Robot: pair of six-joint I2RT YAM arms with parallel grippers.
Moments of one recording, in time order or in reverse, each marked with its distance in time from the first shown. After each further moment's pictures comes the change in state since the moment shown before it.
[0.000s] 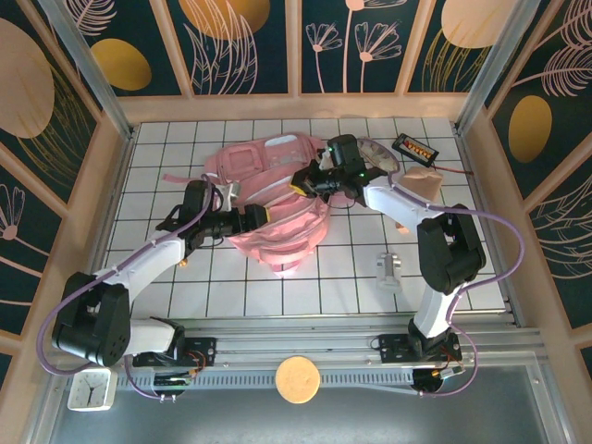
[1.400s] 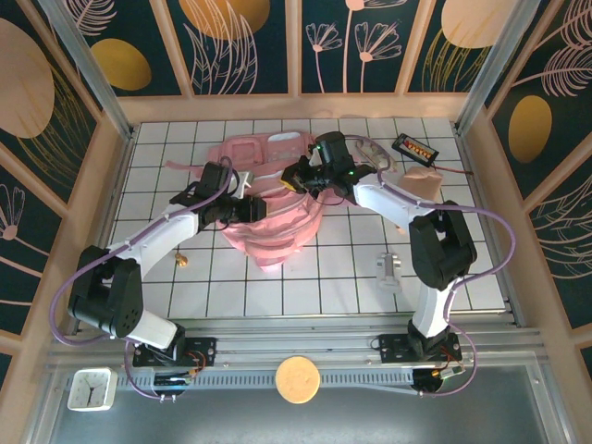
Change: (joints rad) left arm -0.047 0.177 0.267 -0.258 -0.222 0.240; right arm 0.051 0.055 0.076 0.023 0.074 0.042
